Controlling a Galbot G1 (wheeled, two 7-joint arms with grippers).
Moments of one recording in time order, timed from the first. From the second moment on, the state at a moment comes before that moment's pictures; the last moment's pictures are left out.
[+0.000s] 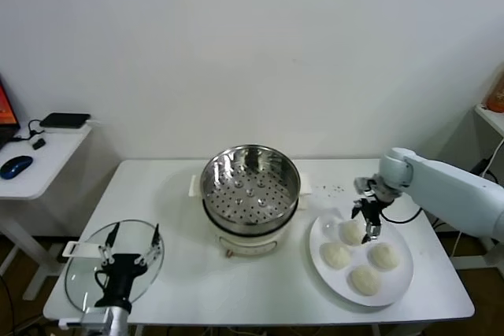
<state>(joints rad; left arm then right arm) 1.65 -1.55 -0.72 -2.08 0.04 -0.05 0.08 0.17 0.81 -1.15 1.03 0.16 -0.16 -1.12</state>
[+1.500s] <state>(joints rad) 1.66 -1.55 -0.72 -2.08 0.04 -0.05 0.08 0.36 0.77 -1.22 1.15 0.21 -0.08 -1.13</state>
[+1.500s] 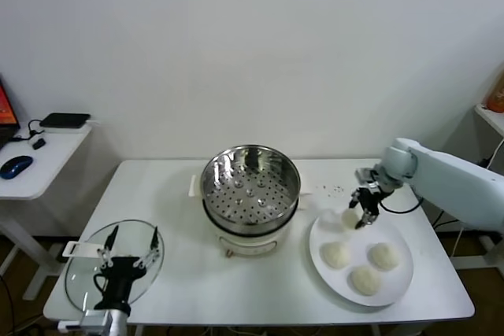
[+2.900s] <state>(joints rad) 1.66 -1.55 -0.73 -2.12 0.01 -0.03 0.08 0.65 1.38 -1.32 0.87 0.06 0.38 -1.10</state>
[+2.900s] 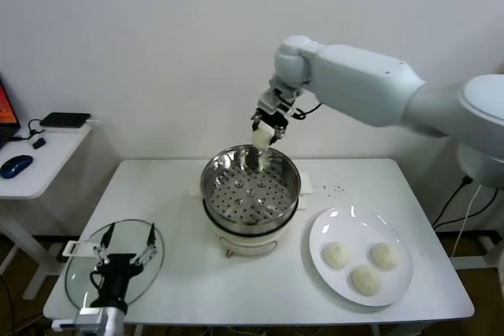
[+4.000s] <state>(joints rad) 1.66 -1.55 -0.74 -2.12 0.00 -0.03 0.08 0.43 1.51 -1.19 0.70 -0.30 0.57 -1.08</state>
